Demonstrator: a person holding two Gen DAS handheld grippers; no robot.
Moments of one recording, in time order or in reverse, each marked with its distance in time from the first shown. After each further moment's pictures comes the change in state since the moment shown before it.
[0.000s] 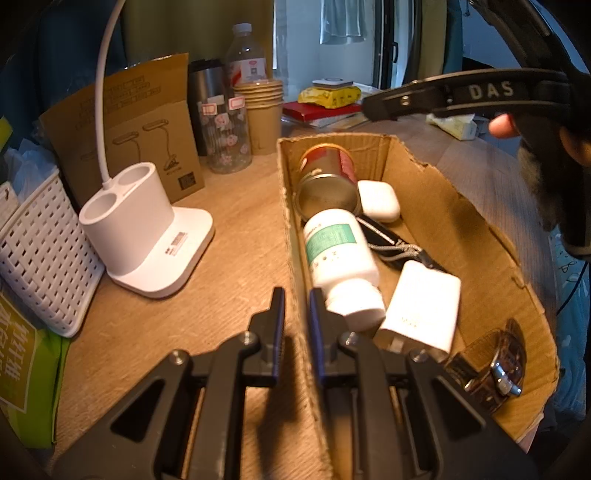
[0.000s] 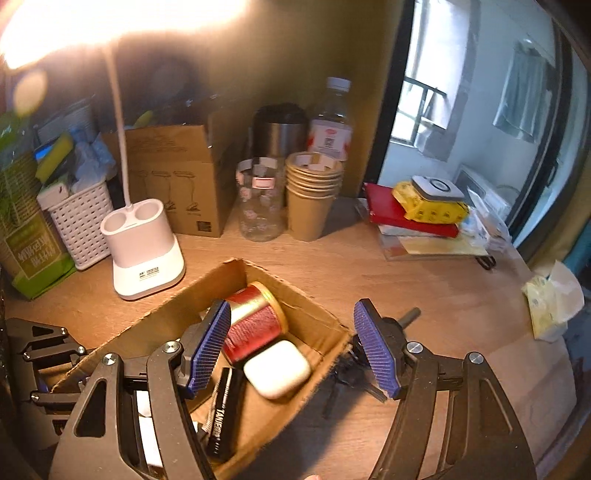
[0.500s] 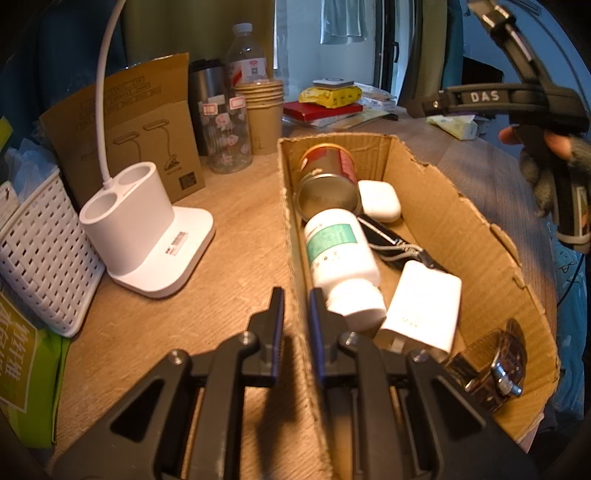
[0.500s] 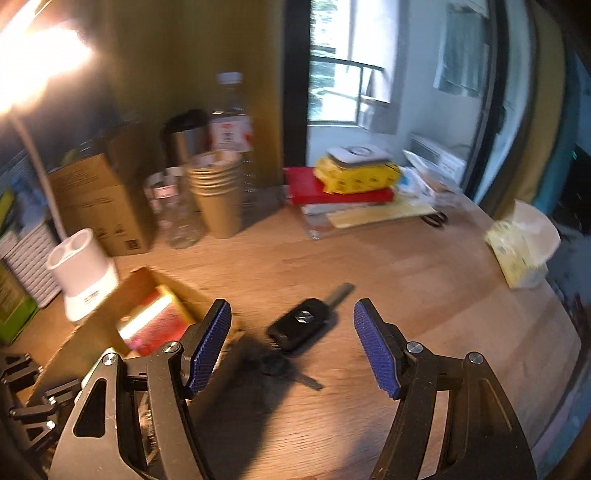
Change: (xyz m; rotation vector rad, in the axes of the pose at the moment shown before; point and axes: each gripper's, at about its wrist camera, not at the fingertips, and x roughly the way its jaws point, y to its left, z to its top) left arm -0.001 0.001 0.000 -0.001 0.000 0.000; right arm 0.005 -0.076 -0.021 0.223 0.002 -0.133
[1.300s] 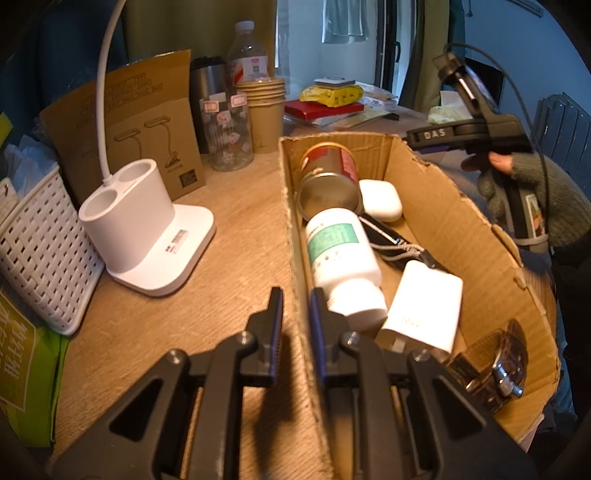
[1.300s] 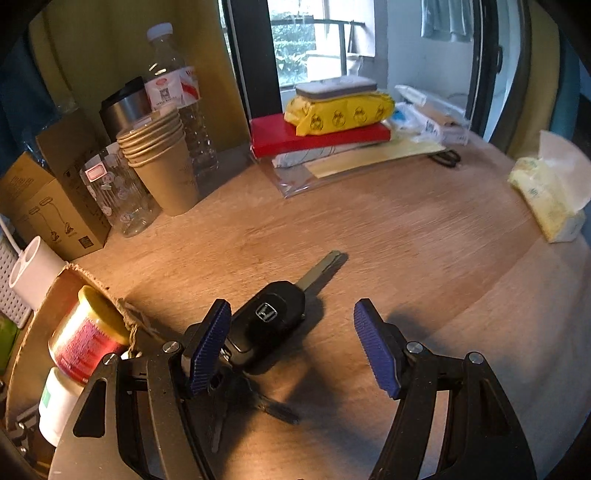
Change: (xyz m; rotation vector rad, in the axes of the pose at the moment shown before) left arm 0.002 0.003 0.000 -0.004 0.004 -0.001; right arm 0.085 -0.032 -0.013 0.117 0.134 0.063
